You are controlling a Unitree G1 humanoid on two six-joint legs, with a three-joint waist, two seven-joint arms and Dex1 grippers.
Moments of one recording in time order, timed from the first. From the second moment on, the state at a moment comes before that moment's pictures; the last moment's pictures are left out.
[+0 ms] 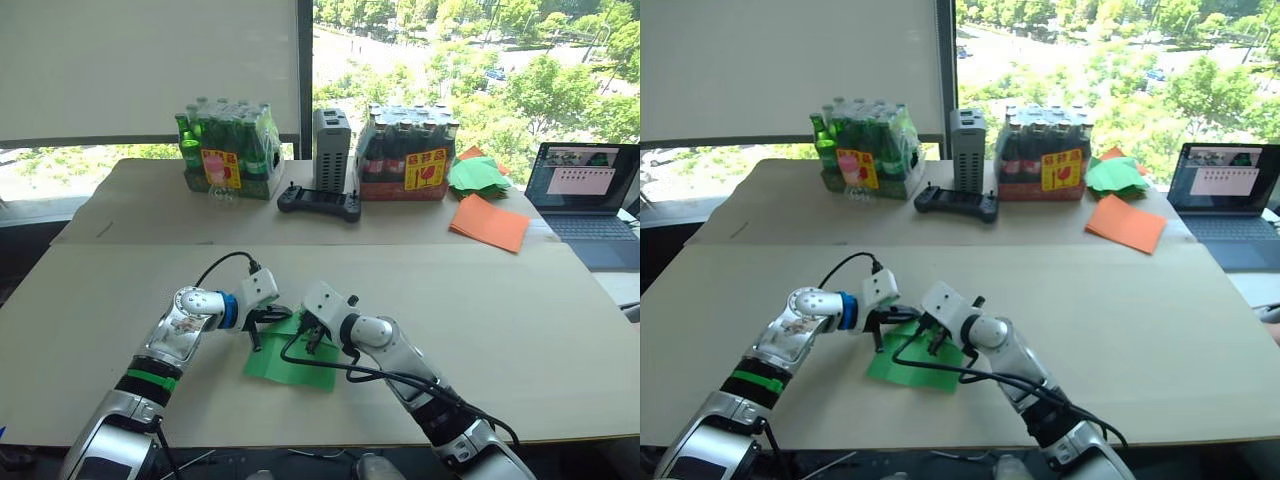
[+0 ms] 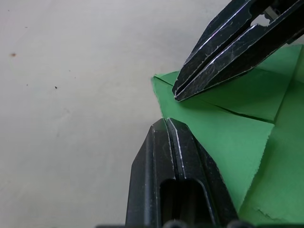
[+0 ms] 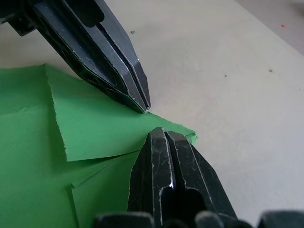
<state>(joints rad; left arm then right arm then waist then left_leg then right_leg) -0.55 0.57 -0.24 0.30 -0.05 0.25 -1.05 -0.51 -0.14 0.46 0.05 -0.18 0.52 0.50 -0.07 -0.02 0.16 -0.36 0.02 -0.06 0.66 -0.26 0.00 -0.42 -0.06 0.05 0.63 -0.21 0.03</state>
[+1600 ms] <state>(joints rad) -0.39 0.74 -0.04 -0.07 -0.30 0.53 -1.05 -0.56 -0.12 0.33 -0.10 -0.08 0.62 0.53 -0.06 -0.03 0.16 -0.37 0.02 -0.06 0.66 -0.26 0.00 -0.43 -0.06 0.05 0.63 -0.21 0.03</state>
